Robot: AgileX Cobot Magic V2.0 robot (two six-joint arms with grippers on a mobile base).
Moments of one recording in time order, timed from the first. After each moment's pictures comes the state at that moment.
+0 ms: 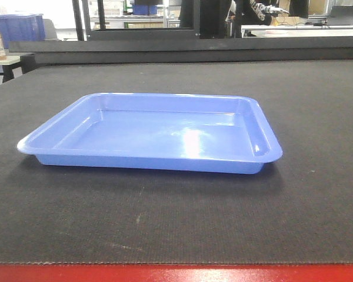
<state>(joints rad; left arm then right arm) -0.05 -0.01 0.03 -0.08 0.02 -0.02 -0.03 -0.01 0.03 0.03 0.13 0.00</state>
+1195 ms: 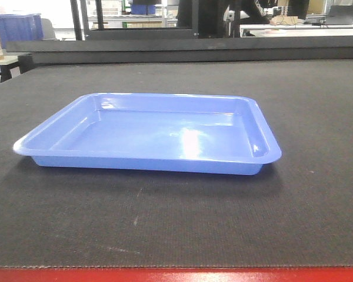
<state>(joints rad) -0.05 0.21 -0.53 -0.08 0.43 -0.02 -0.03 0.22 -0.51 0.04 0.31 0.01</state>
